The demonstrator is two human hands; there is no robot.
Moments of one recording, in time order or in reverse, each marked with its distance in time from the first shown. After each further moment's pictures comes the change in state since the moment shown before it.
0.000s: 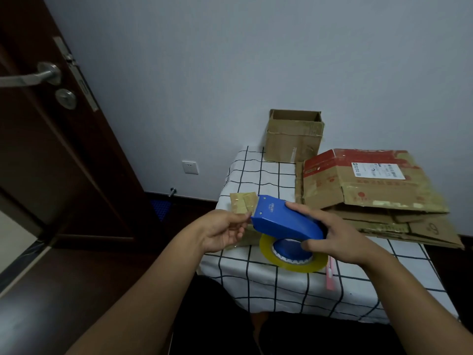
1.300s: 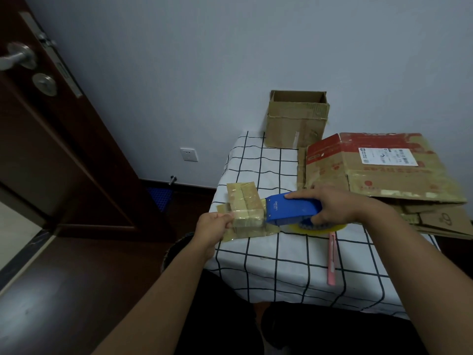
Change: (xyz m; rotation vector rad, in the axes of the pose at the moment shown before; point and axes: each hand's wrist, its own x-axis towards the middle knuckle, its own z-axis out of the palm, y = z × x) left_hand 0.053 -0.046 -0.019 0.248 0.527 0.233; right_hand 0.069 0.027 -0.051 -0.654 -0.278 0.167
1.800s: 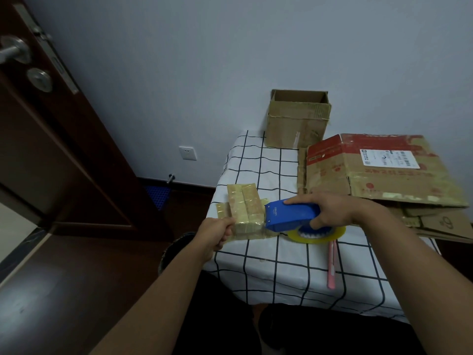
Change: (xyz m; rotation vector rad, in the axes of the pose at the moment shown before) left_hand 0.013 -0.006 0.002 0.005 -0.071 -0.164; right_hand 0.016 0.014 0.005 0.070 -0.104 0.041
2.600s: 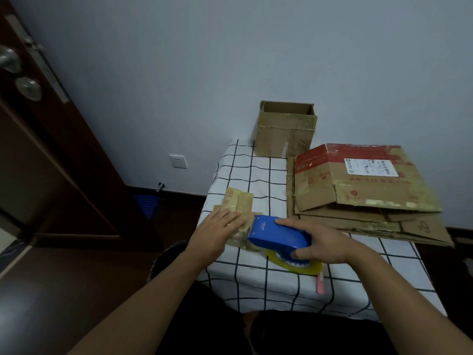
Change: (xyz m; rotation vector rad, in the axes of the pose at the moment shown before) left_hand 0.038 -0.018 -0.008 1.312 0.083 1.296; right_hand -0.030 -0.003 0.054 0.160 0.175 -0.051
